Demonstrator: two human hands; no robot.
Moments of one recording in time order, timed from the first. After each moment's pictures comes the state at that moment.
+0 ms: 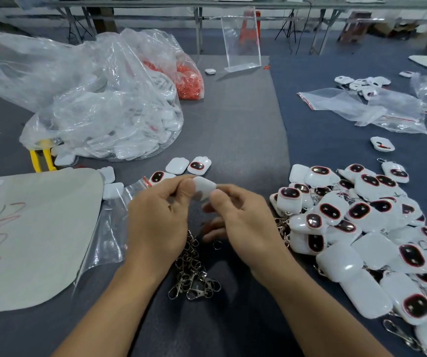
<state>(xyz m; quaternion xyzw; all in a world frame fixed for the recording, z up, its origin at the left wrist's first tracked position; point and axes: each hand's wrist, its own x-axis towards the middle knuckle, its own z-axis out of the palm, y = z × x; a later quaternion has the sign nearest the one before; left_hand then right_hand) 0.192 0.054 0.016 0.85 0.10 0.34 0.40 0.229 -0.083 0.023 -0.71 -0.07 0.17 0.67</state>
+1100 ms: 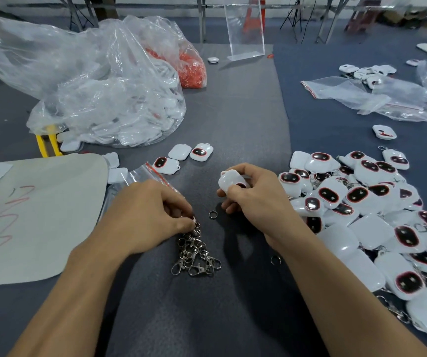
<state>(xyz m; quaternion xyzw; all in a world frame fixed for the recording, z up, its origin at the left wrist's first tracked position) 0.167 0.085 0.041 0.97 0.09 0.01 0.24 0.252 -0.102 0.015 -0.76 -0.11 0.14 0.63</state>
